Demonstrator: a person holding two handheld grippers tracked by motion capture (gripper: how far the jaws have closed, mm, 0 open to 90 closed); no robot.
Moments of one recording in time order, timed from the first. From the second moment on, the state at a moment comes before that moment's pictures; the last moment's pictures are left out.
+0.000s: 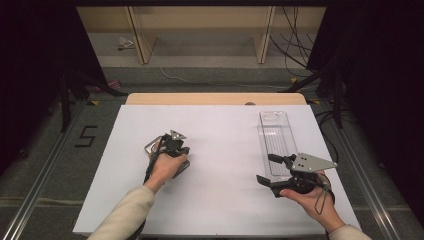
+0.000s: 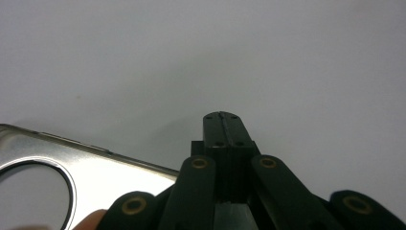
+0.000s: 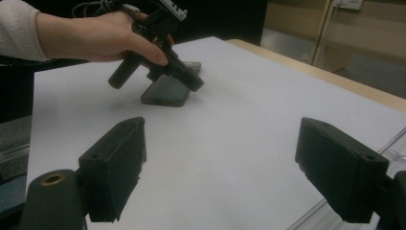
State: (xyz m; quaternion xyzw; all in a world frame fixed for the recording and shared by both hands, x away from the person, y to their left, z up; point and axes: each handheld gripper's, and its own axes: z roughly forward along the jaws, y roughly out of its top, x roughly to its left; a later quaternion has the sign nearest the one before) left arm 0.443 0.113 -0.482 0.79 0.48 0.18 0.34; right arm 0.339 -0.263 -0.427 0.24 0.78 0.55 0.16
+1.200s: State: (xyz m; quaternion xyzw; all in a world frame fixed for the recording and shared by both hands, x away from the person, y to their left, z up) left arm 0.413 0.130 -0.487 0.82 0.45 0.14 0.32; right arm 0.339 -0.263 -0.427 0.24 0.78 0.55 0.16
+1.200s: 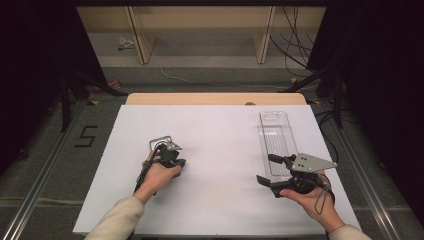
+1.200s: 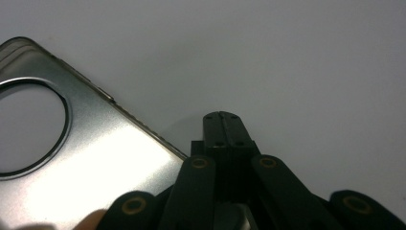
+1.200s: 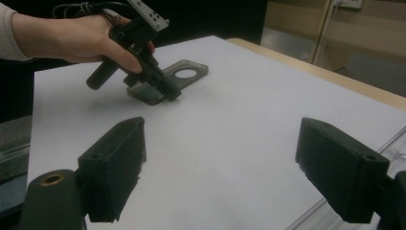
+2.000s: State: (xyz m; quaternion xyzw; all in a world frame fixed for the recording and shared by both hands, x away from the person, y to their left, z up) left arm 0.397 0.147 -0.486 0.83 0.43 0.13 0.31; right arm 0.339 -0.264 -0.427 0.24 0.78 0.55 0.15
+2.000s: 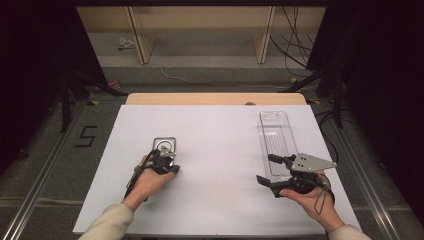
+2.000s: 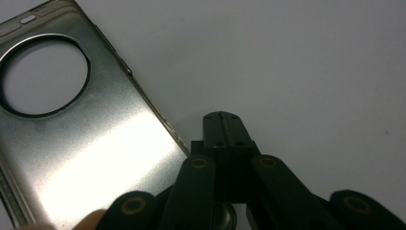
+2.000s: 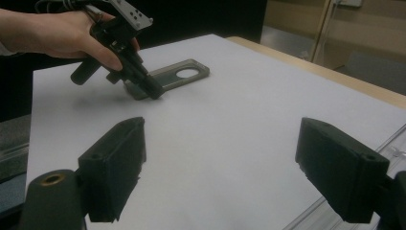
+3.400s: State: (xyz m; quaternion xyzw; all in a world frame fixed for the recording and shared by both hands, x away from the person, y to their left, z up) left arm 0.384 0.170 -0.454 0.98 0.04 0.19 0.09; right arm 0.338 -0.262 -0.426 0.24 0.78 0.55 0.16
